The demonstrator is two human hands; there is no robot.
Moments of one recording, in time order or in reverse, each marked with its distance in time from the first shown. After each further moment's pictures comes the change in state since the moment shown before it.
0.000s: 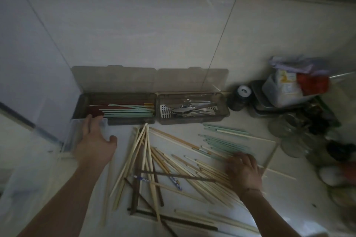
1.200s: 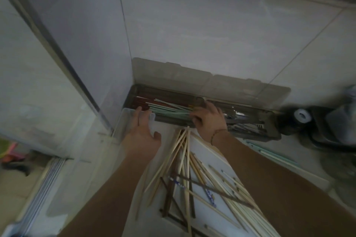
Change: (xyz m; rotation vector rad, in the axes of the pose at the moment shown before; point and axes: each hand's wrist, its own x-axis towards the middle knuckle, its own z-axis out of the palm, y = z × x) left_hand 0.001 -0.007 0.001 -0.069 0.046 0.026; right_hand 0.129 -0.263 -0.022 0.097 -0.139 -0.623
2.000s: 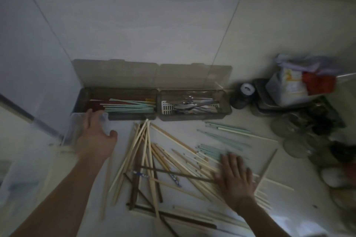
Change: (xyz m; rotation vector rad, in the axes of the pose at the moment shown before) left_hand -0.002 0.009 0.002 0.057 -0.015 -0.020; right_hand -0.269 0.124 0.058 -0.058 -0.118 0.576
